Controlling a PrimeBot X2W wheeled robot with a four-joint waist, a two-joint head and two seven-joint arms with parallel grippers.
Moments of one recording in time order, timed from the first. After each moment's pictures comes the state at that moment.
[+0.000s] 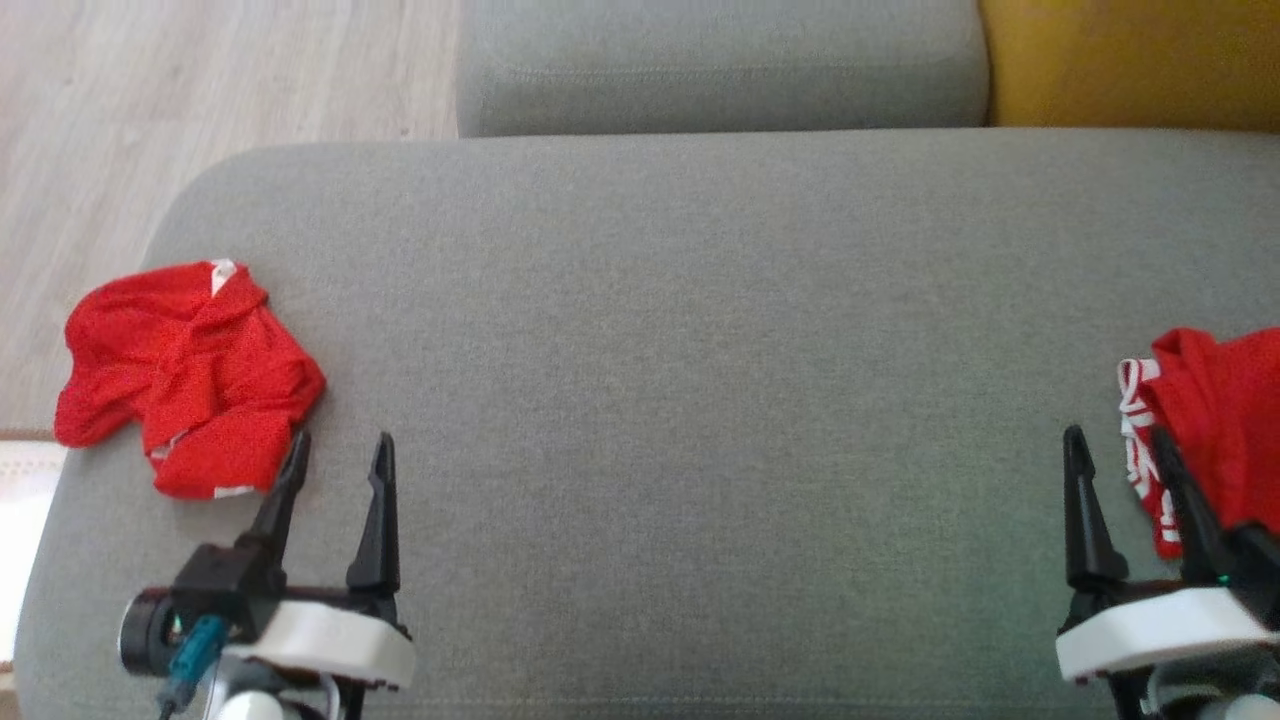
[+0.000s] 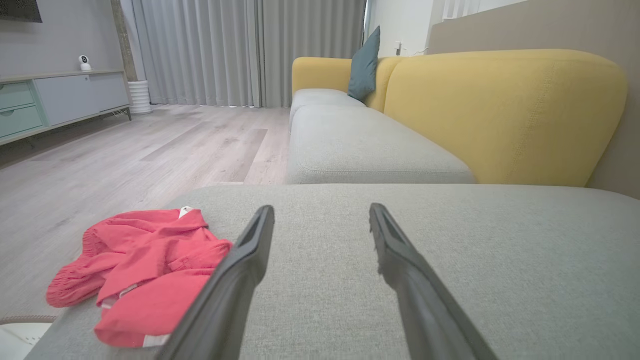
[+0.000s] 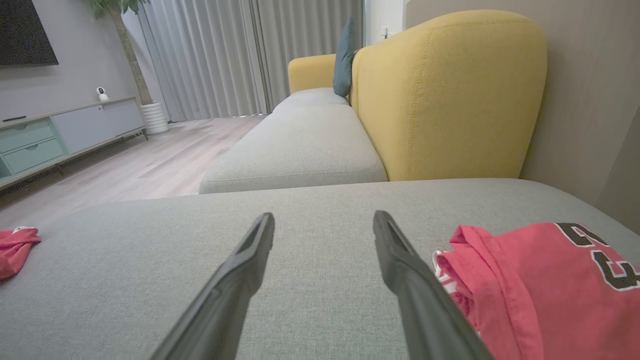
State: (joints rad) left arm 0.04 0.15 -0.19 0.07 -0.20 0.05 -0.26; right arm 0.14 -0.04 -0.11 -0.08 0.15 0.13 -0.01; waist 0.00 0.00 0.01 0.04
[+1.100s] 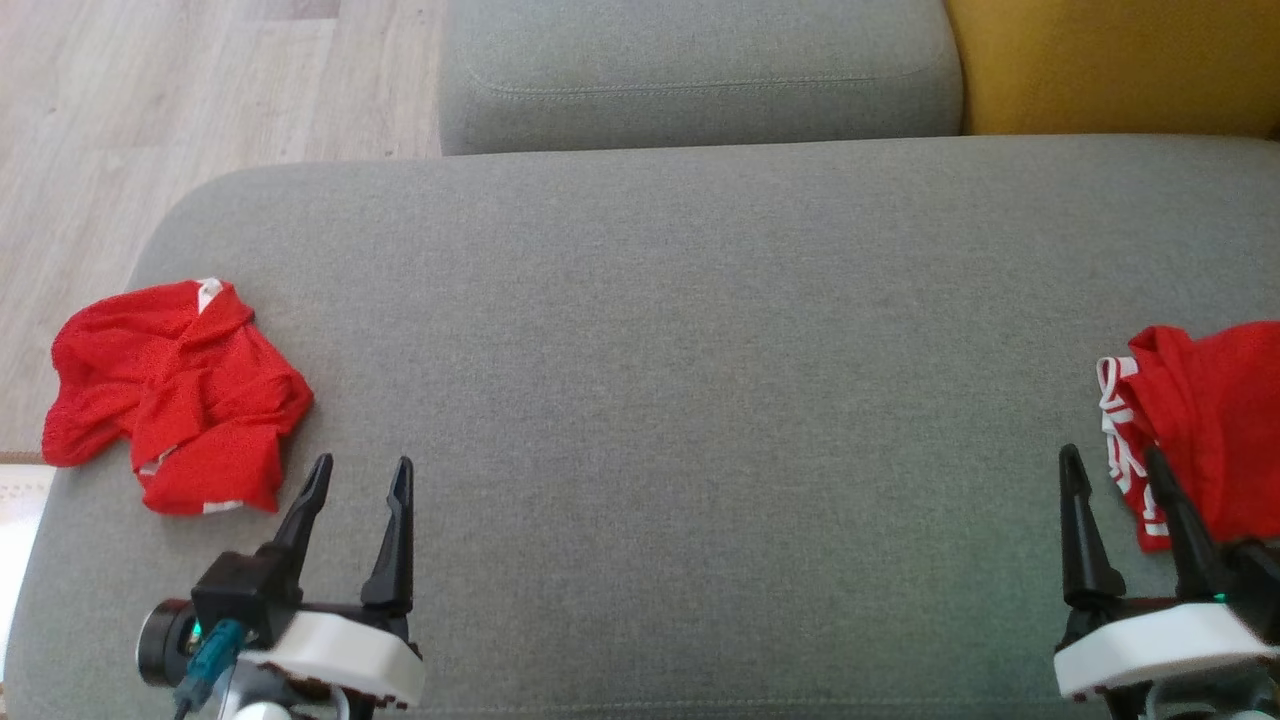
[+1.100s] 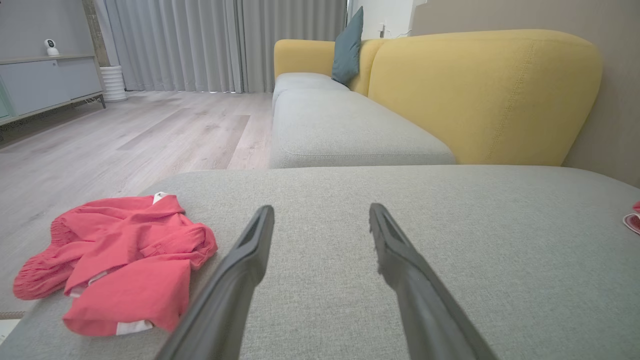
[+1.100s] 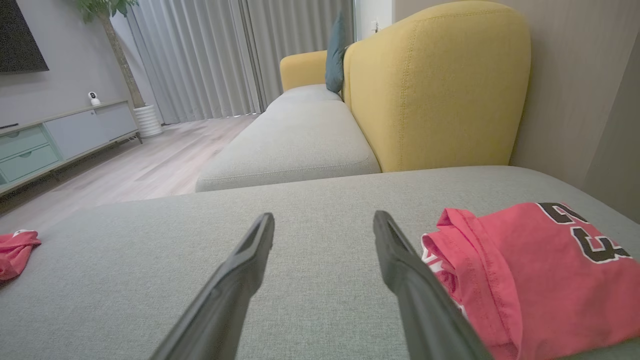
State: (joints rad) left arm 0.06 0.16 -0.22 0.11 -0.21 0.04 -0.24; right arm 0.18 -0.04 -0.10 -0.08 0.18 0.13 0.00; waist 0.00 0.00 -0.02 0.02
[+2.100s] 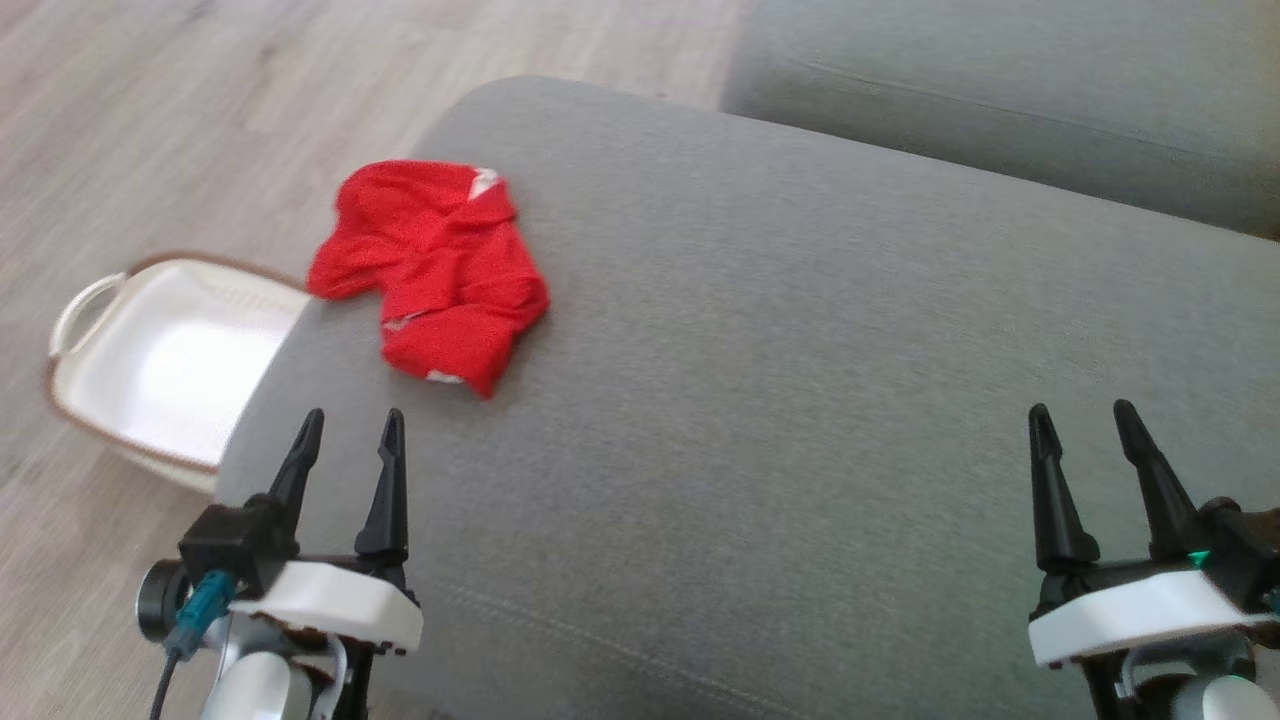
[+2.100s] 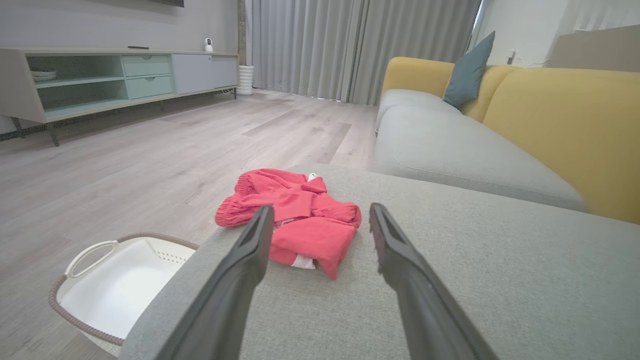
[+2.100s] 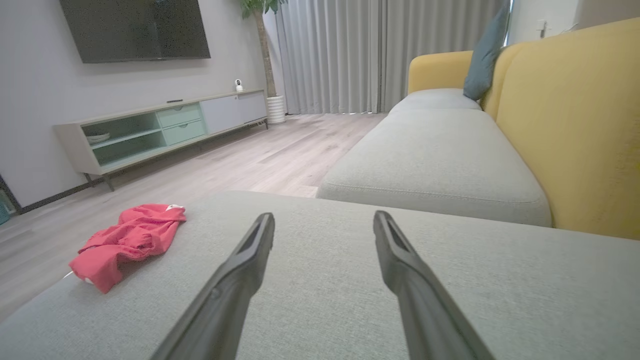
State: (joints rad) left arm -0.03 0.15 -0.21 0.17 -0.25 0.03 -0.25; right arm 0.13 -0.04 -0.05 -0.11 0.17 0.13 0.00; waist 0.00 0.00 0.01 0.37
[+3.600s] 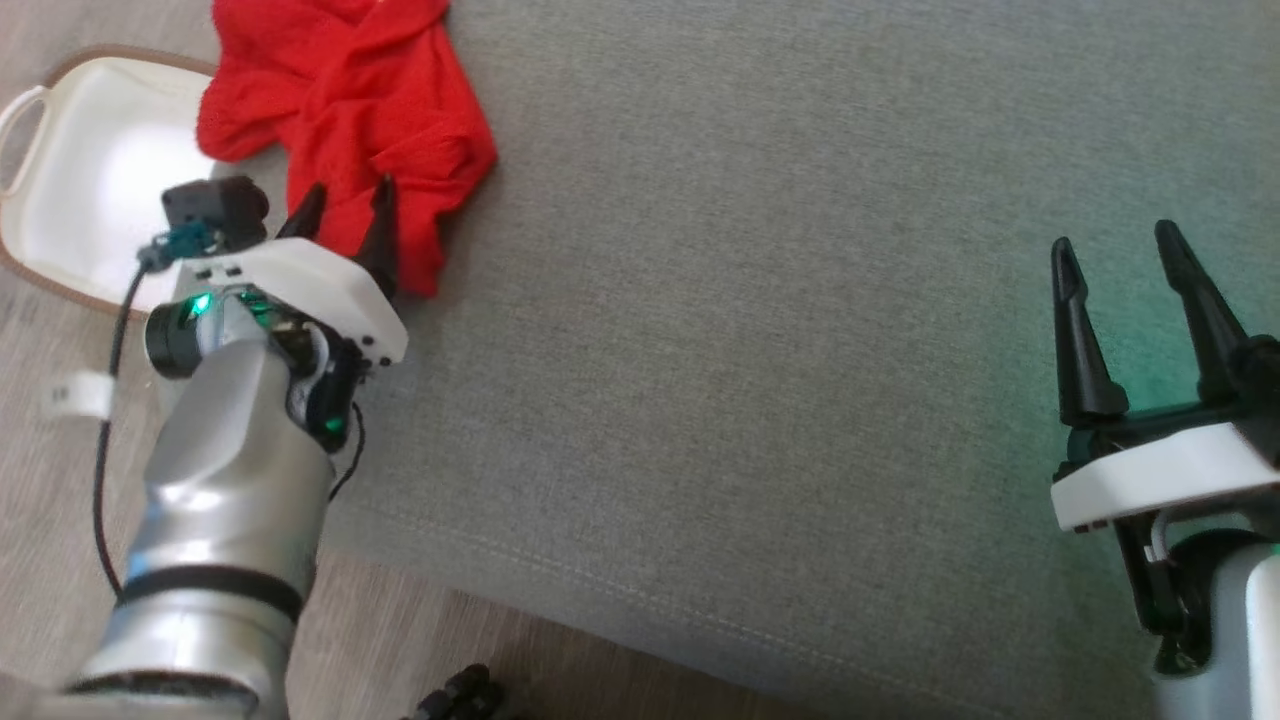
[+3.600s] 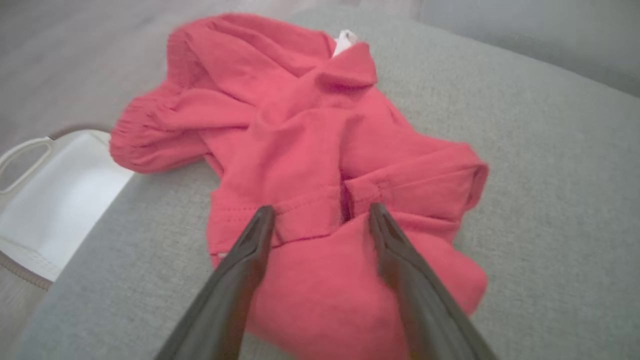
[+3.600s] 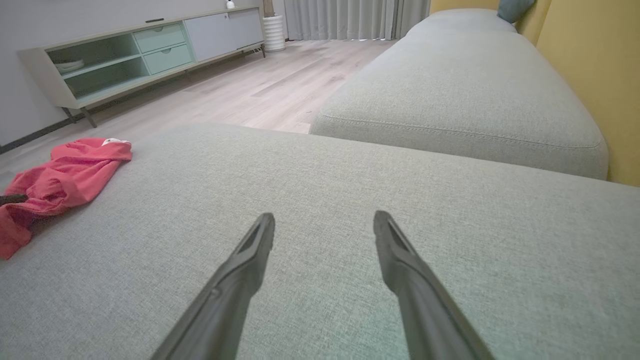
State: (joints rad) left arm -0.78 0.07 -0.15 1.00 -0.35 -0.12 -0.14; right arm -0.08 -0.08 -0.04 -0.27 0.04 0.13 0.18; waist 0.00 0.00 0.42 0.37
